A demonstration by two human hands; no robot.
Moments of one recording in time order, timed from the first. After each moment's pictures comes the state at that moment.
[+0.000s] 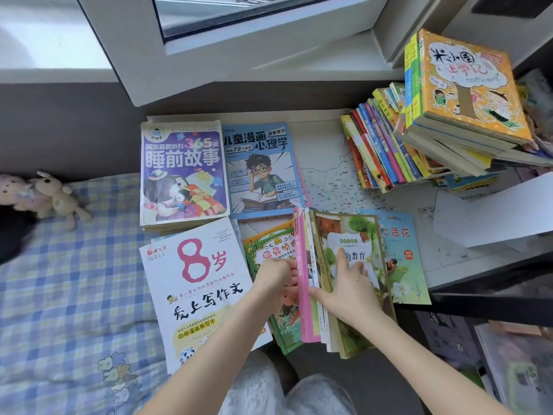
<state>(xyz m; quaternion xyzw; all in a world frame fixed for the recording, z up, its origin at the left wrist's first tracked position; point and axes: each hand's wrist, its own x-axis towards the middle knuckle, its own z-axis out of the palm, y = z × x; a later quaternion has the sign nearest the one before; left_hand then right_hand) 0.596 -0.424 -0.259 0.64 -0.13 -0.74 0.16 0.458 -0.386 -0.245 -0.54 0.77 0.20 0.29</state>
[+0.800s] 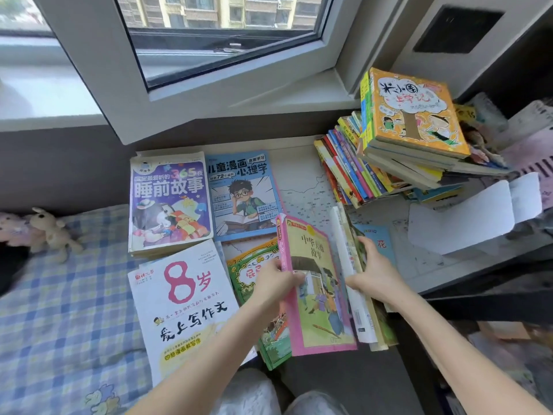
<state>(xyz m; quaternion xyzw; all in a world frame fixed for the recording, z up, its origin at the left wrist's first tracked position) 0.578 -0.421 -0.227 0.62 -0.33 -0.69 0.19 0.395 -0.411 -0.180 -0.47 0.80 0.00 0.37</state>
